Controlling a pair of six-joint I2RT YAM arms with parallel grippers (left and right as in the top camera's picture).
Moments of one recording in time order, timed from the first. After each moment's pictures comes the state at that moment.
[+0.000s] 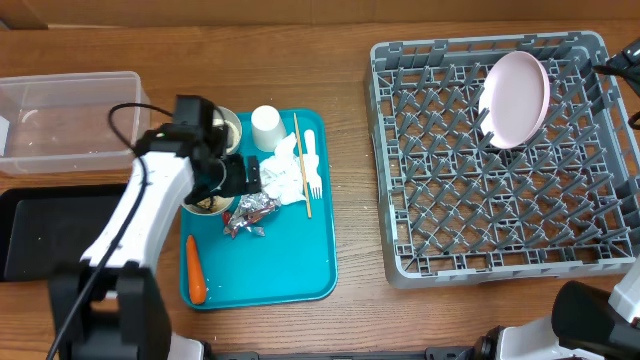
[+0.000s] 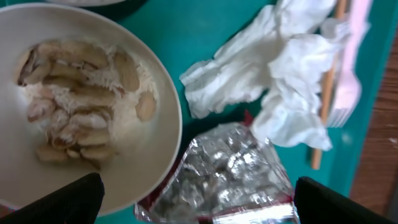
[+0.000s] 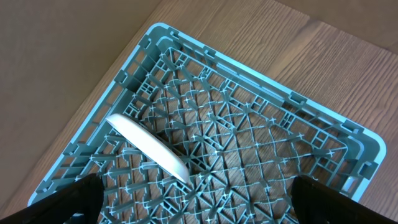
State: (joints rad) left arm -0.09 1.66 1.18 -0.90 0.15 -0.22; right arm -0.33 1.70 2.28 -1.51 0.20 0.59
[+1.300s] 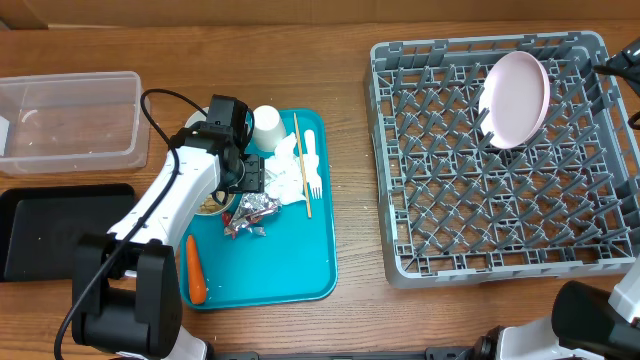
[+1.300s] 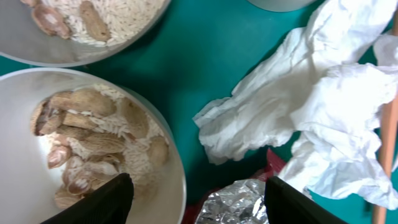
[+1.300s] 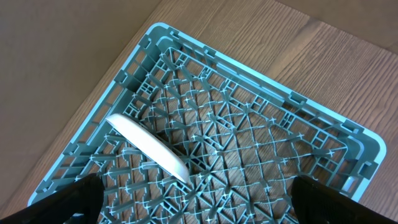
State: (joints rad) left arm -0.19 1.74 1.18 -0.80 -0.05 -0.21; right arm -0.33 1.70 2.28 -1.51 0.20 0.59
